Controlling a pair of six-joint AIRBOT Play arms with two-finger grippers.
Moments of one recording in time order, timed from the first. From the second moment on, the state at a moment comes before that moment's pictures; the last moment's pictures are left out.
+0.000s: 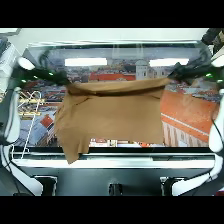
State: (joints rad) left arm 0.03 -1.98 1.95 0.98 -1.19 -1.46; right arm -0.23 -1.82 1.82 -0.93 1.20 1.54
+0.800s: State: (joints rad) left arm 0.25 -1.81 1.91 0.92 -1.43 -1.43; right arm -0.40 -1.68 1.68 -1.07 1.41 1.37
